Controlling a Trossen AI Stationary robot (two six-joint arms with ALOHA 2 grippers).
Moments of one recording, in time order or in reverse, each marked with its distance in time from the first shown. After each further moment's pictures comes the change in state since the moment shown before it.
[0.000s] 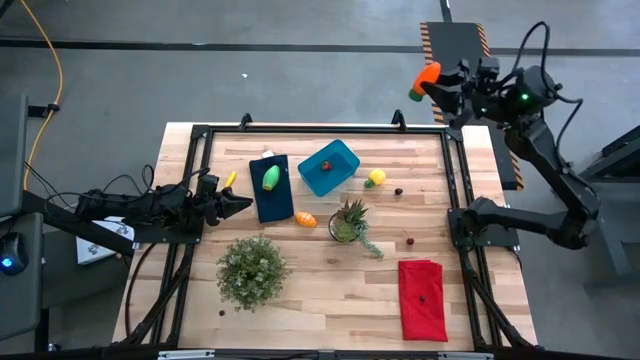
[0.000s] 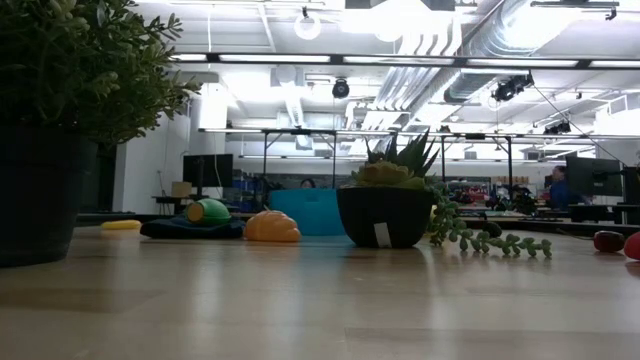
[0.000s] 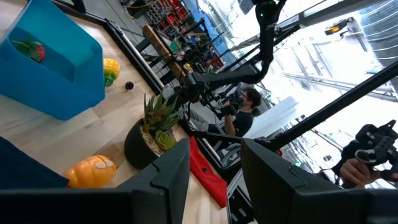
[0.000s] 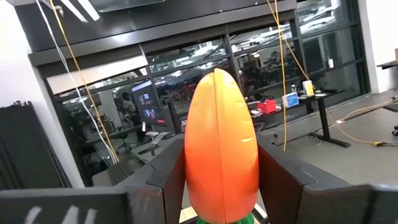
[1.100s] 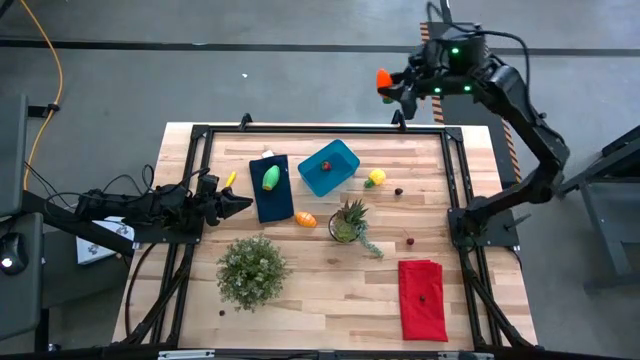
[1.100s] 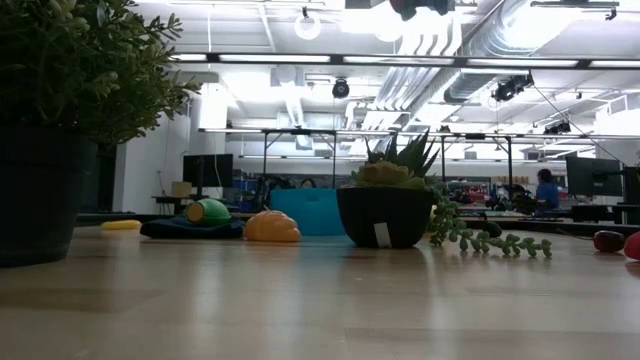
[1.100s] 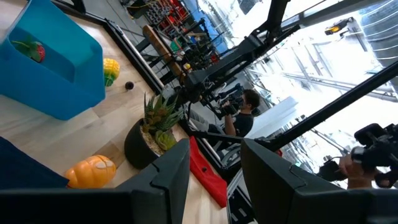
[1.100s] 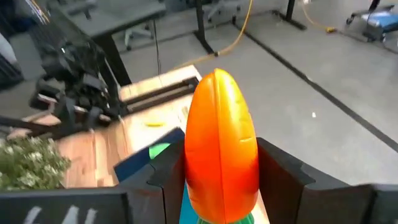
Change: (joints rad) left arm 0.000 0.000 0.000 0.000 0.000 0.000; right arm 0.147 0.492 0.638 -0.866 0.229 -0.457
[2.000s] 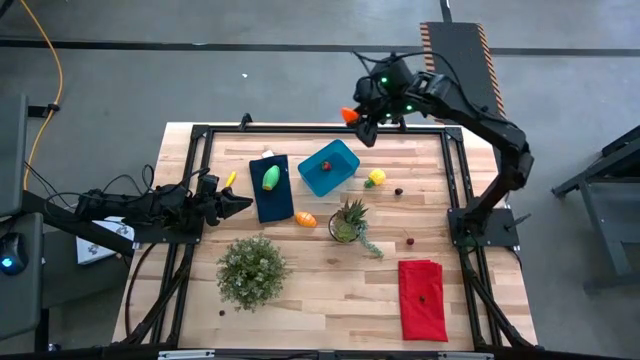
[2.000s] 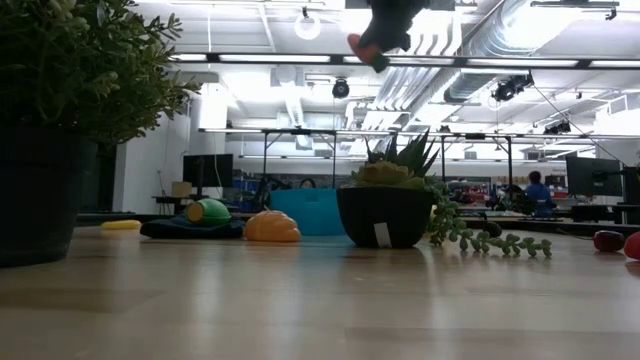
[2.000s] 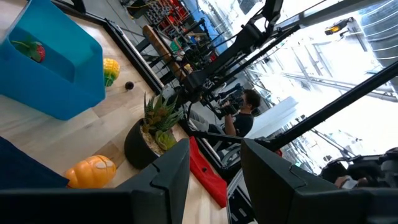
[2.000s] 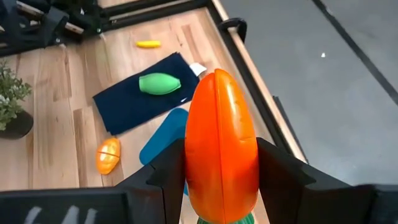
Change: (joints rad) left arm 0.000 0.000 0.000 0.000 0.000 0.000; right arm 0.210 0.237 0.017 -0.103 0.203 -0.065
